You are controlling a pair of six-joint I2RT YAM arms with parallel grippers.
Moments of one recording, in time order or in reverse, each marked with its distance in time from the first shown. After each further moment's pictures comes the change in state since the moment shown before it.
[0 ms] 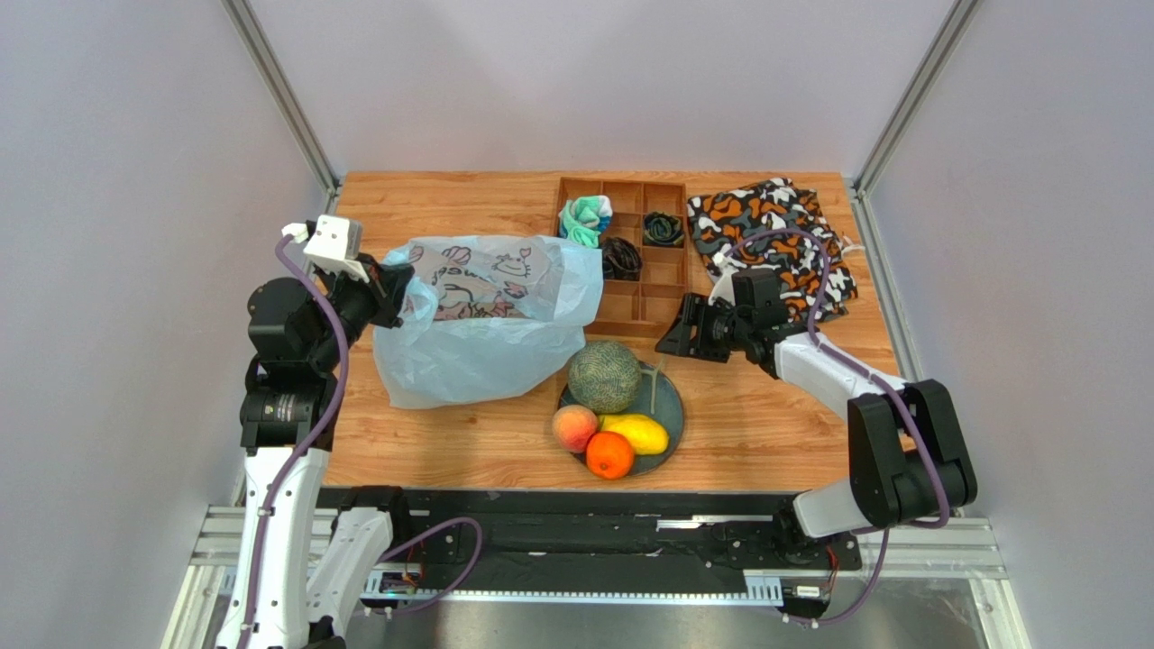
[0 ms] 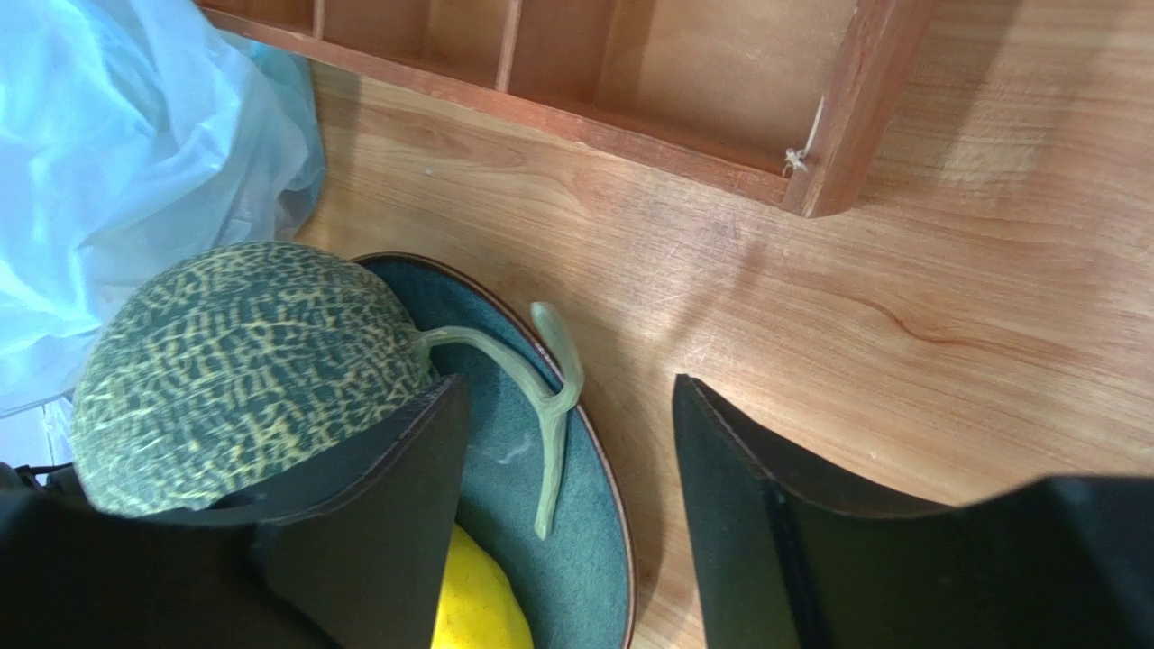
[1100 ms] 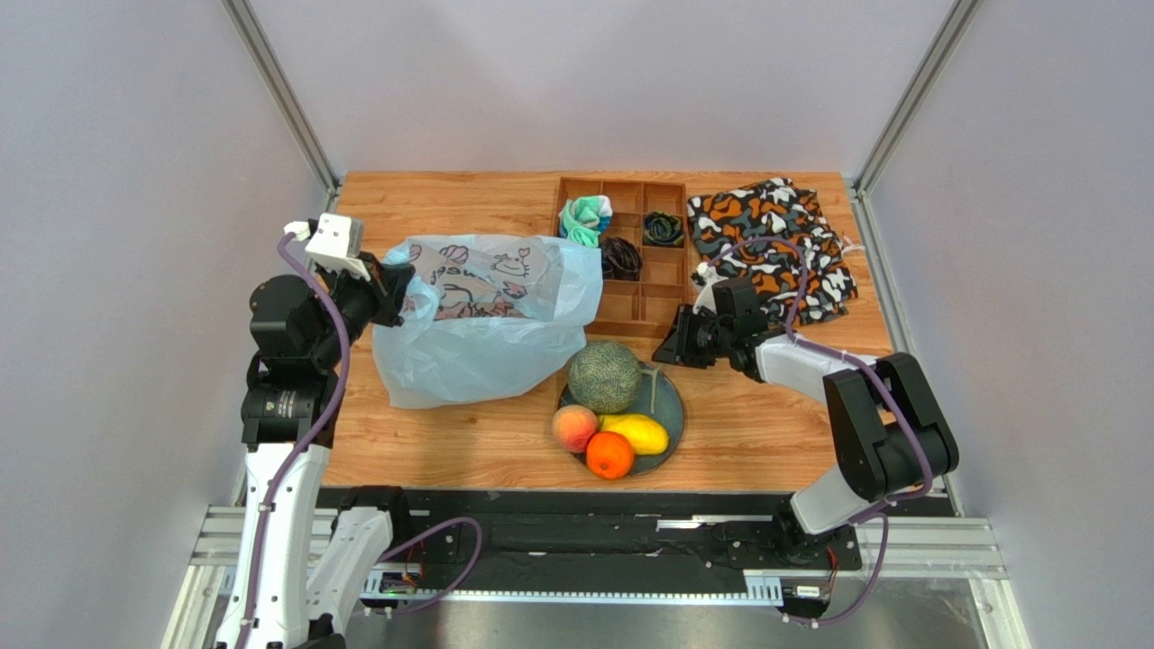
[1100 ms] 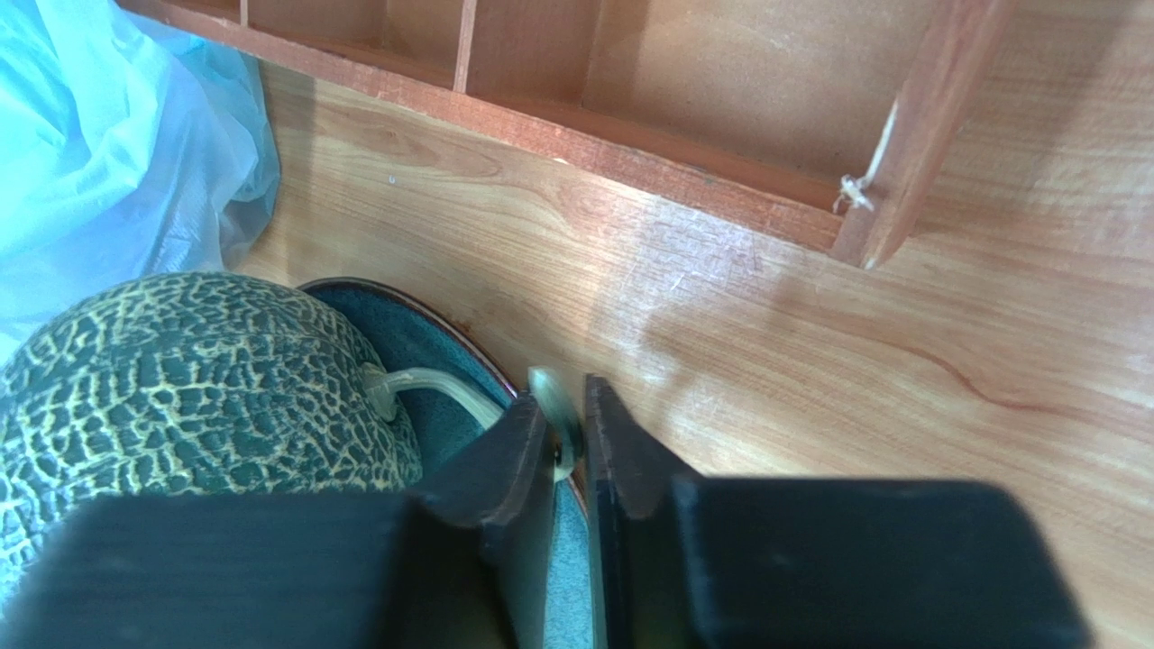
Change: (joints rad) left arm 0.000 0.012 0.000 0.000 0.000 0.000; right arm 0.061 0.116 -0.037 0.148 0.041 0.047
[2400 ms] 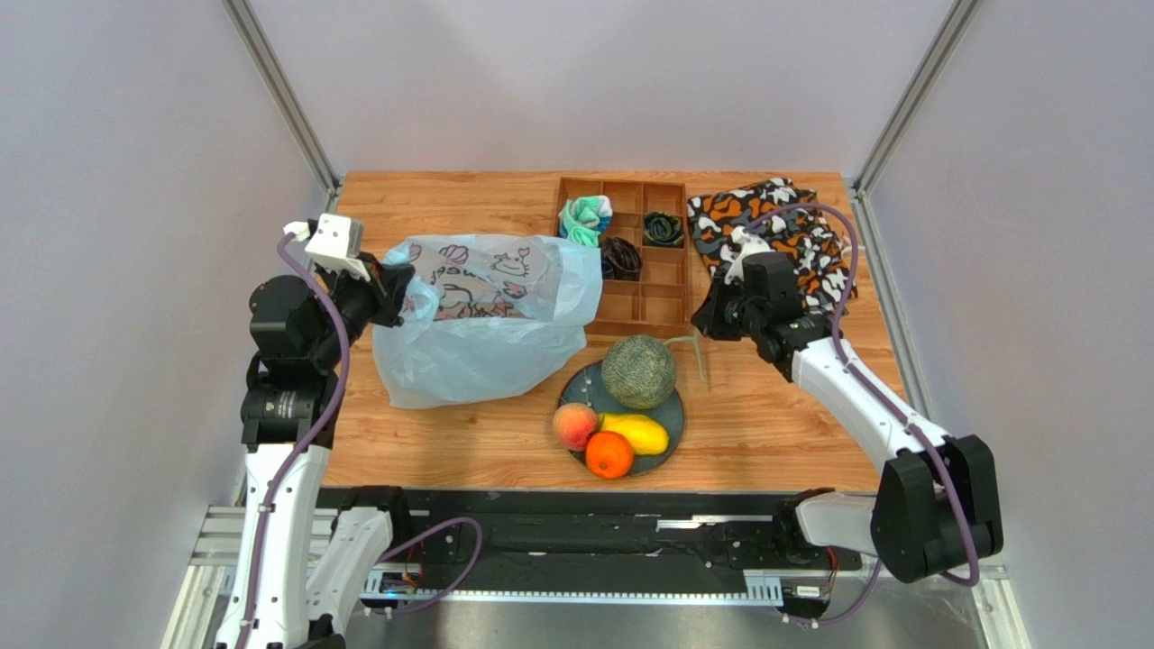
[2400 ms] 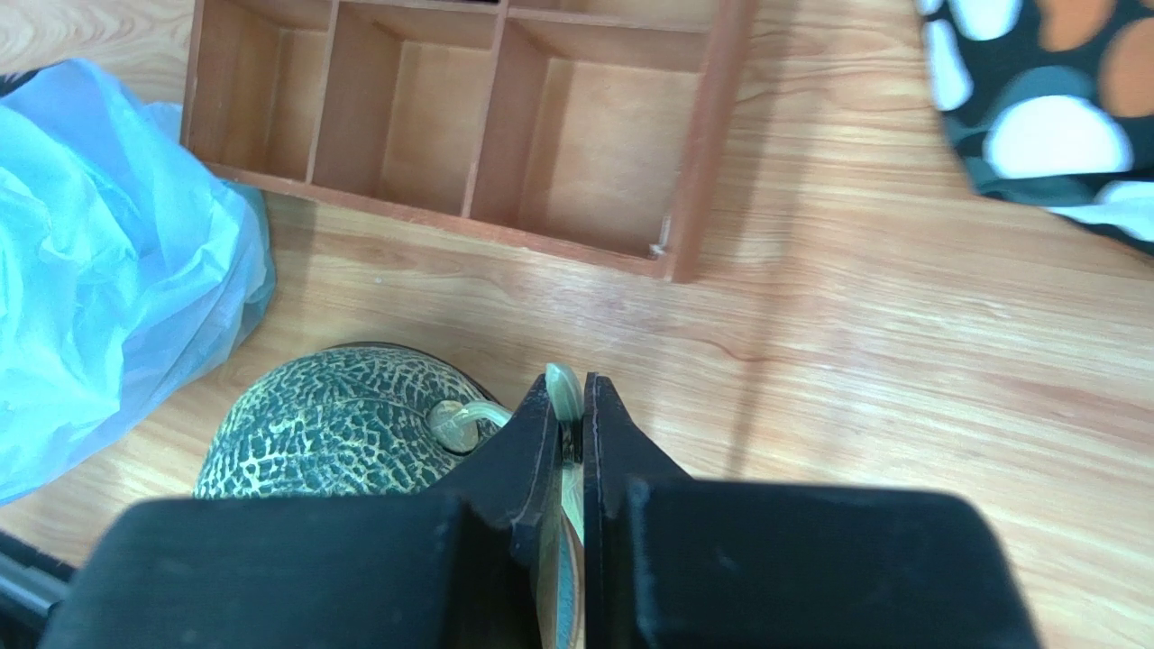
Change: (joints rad) left arm 0.000 -0.001 0.000 0.000 0.000 0.000; right arm -0.022 -0.281 0.128 -0.277 0.265 -0.109
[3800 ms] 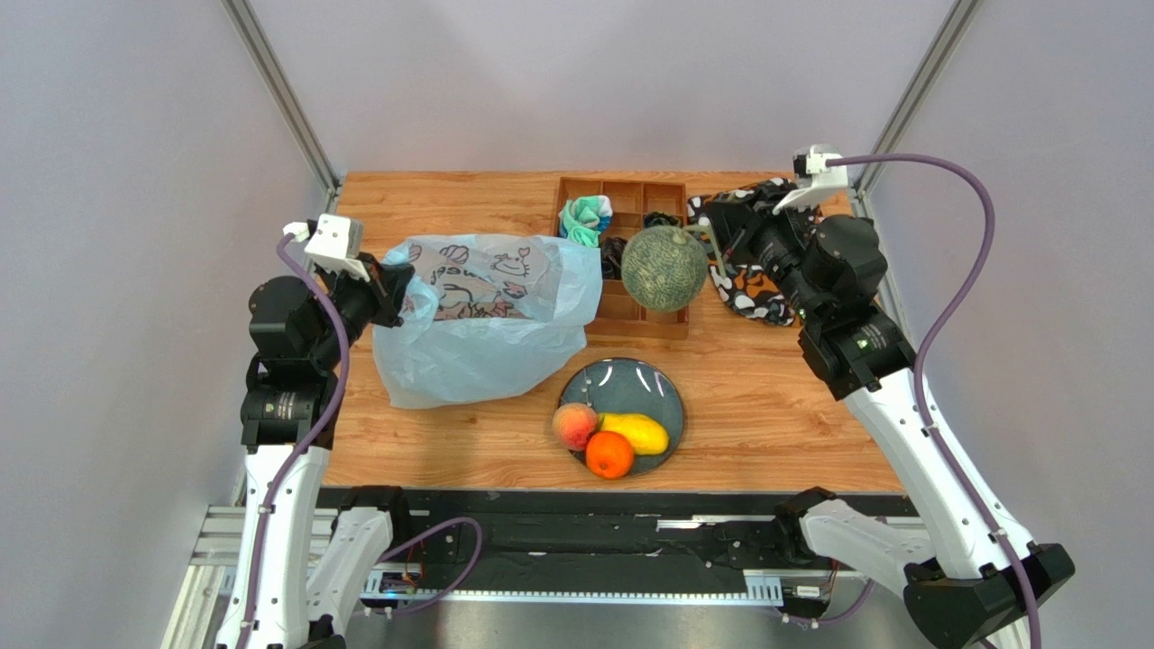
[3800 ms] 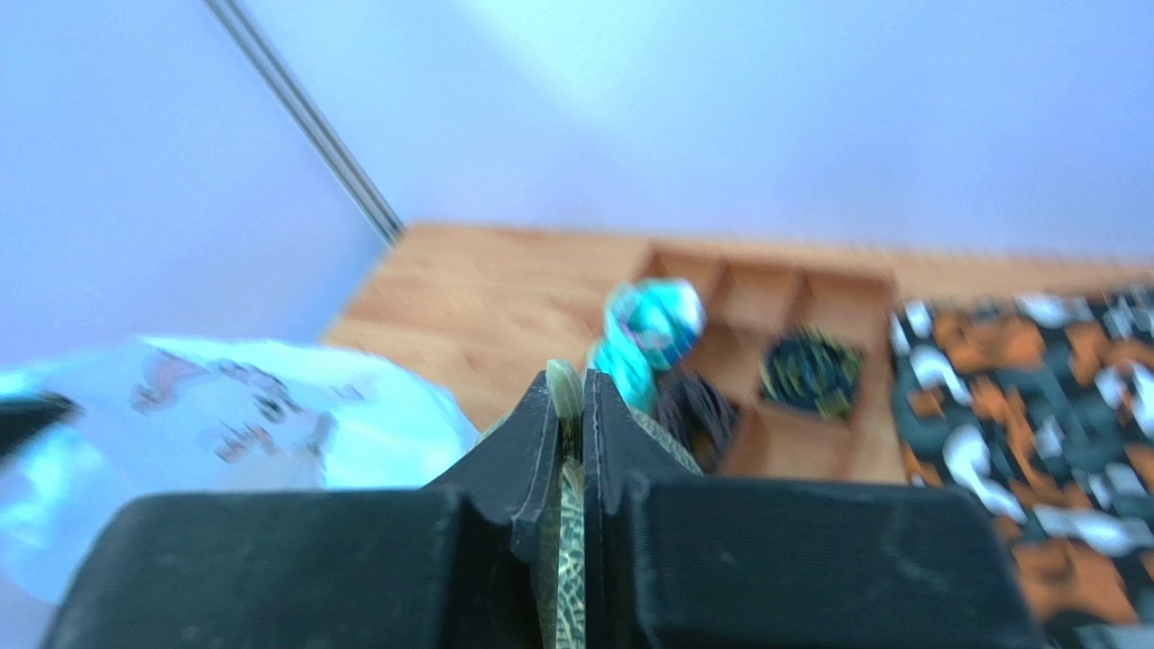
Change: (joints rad) left arm 0.000 -0.004 0.000 0.000 -0.001 0.000; right arm 0.157 -0.257 0.349 0.172 0.148 -0.018
